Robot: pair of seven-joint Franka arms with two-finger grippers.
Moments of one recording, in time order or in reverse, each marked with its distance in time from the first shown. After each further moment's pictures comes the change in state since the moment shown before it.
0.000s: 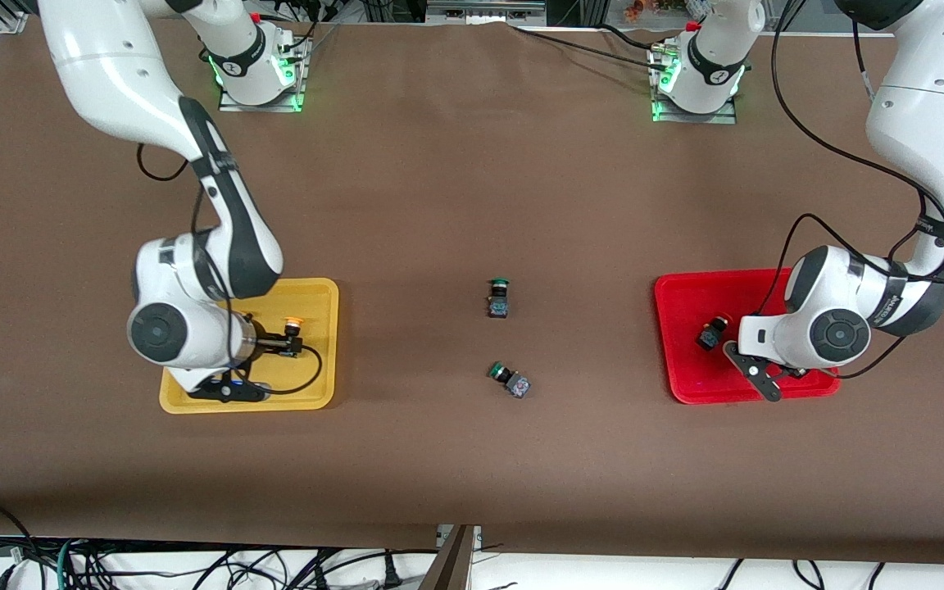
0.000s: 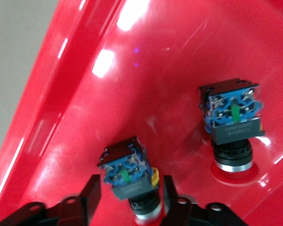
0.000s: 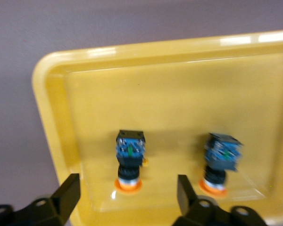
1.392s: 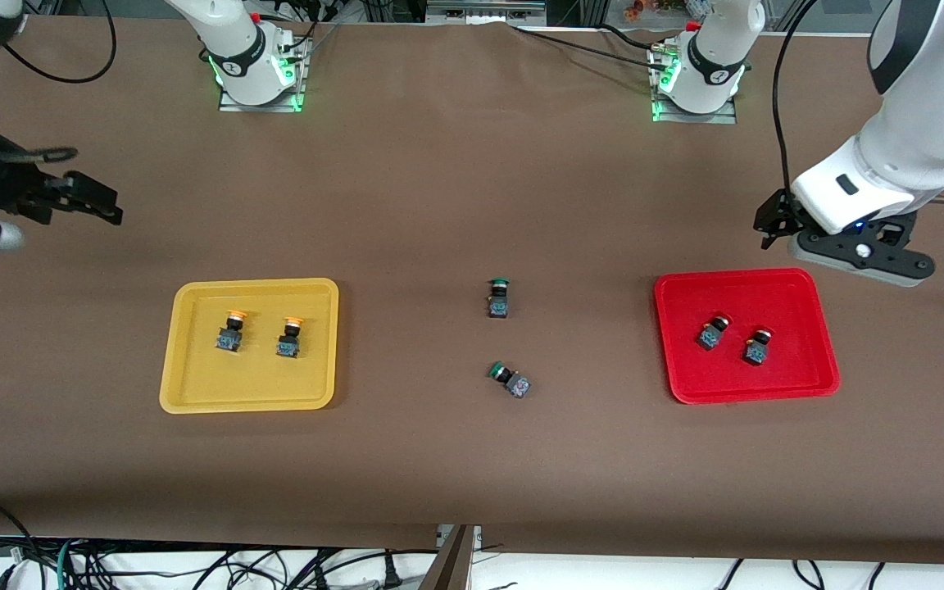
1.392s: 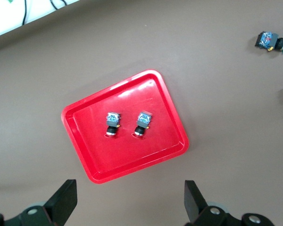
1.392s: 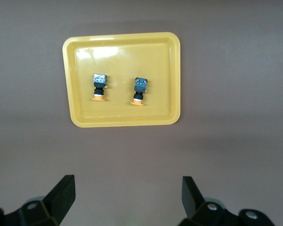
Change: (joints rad) left arm 0.003 -0.596 -0.175 0.108 -0.379 -0.417 -0.525; right arm -0.154 -0.578 -0.010 -0.073 -0.007 -0.388 -0.199
